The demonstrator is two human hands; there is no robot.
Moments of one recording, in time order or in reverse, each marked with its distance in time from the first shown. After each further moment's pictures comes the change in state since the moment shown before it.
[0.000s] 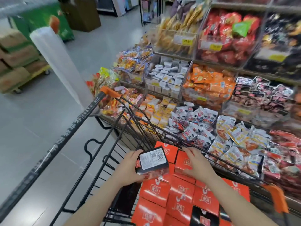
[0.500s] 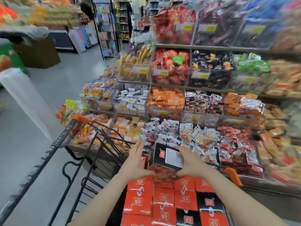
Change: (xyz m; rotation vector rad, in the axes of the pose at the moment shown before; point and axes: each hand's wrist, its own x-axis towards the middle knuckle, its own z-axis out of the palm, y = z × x) left_hand 0.038 0.102 -0.007 -0.098 0.010 0.328; right_hand -0.092 -0.015 -0.092 0.317 0.098 0.162
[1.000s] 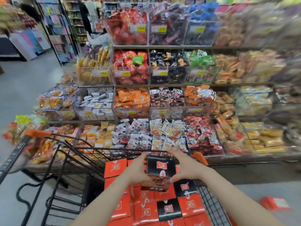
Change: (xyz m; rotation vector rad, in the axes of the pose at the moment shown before) left_hand 0.023 0.064 0.068 -0.096 -0.395 0.029; right_hand -0.086 0.040 -0.012 0.064 -0.028 0.204
